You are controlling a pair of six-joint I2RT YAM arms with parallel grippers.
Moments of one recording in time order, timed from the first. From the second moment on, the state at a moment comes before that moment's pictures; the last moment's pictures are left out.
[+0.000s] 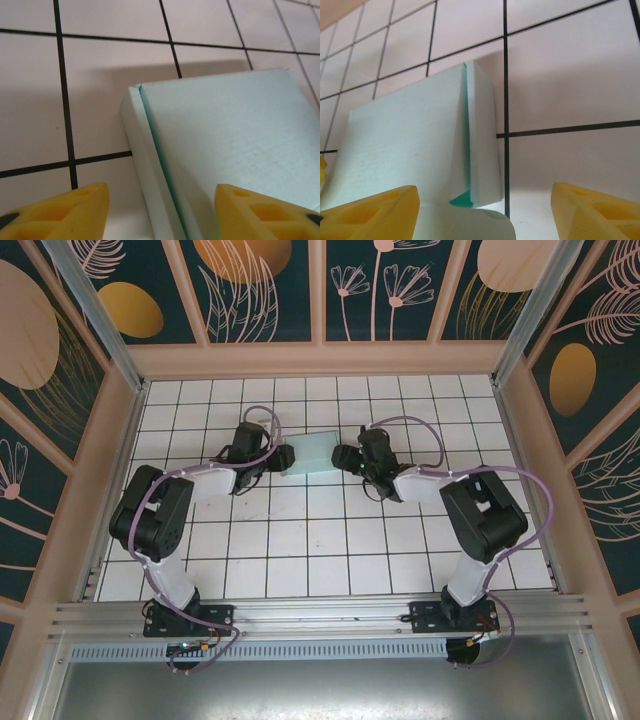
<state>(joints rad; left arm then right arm) -0.38 1.79 0.92 0.19 0.16 -0.44 0.56 1.74 0.88 0.25 0.03 0.65</state>
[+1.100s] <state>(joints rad) -0.29 1.87 0.84 0.39 0.41 -0.53 0.49 1.66 0.70 0.48 -0.15 0.69</state>
